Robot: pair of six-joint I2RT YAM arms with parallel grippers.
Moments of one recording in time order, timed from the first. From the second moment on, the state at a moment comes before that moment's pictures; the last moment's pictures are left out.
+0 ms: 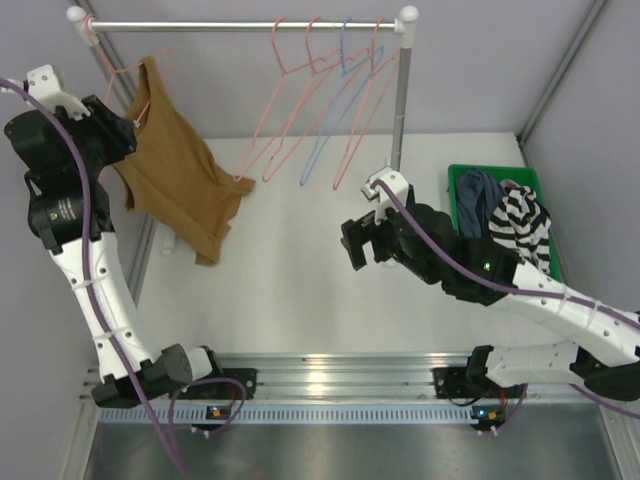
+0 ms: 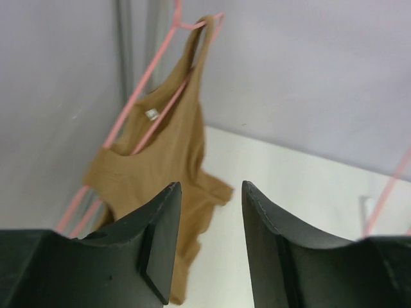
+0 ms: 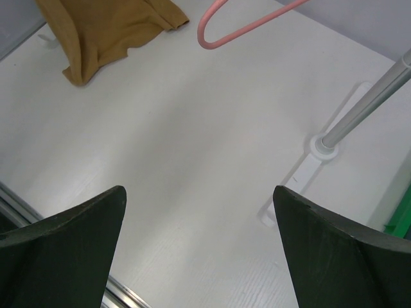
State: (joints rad) left arm 0.40 1.28 1.86 -0.71 0.25 -0.21; right arm 1.12 1.13 1.33 -0.59 0.48 0.16
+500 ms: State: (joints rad) left arm -0.11 1.04 1.53 -0.57 0.28 -0.37; right arm 1.12 0.97 1.18 -0.59 0.53 0.21
